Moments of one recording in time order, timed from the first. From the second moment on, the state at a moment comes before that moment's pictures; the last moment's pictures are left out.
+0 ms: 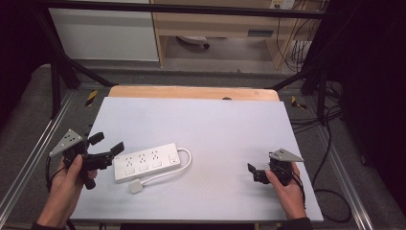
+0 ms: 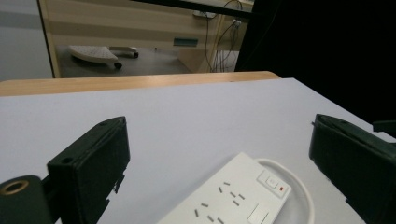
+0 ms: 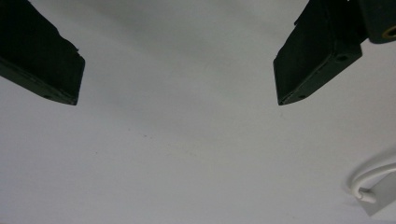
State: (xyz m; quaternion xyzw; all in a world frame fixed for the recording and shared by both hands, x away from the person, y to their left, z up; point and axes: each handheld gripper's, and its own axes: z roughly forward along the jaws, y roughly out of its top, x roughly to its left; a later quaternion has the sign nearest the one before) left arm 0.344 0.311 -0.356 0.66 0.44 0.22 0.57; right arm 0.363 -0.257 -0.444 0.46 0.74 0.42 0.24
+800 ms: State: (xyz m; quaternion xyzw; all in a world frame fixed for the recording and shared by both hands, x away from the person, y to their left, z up) left arm 0.326 0.334 -0.409 0.68 0.46 0.22 0.52; right arm 0.364 -0.258 -0.445 0.47 0.74 0.42 0.24
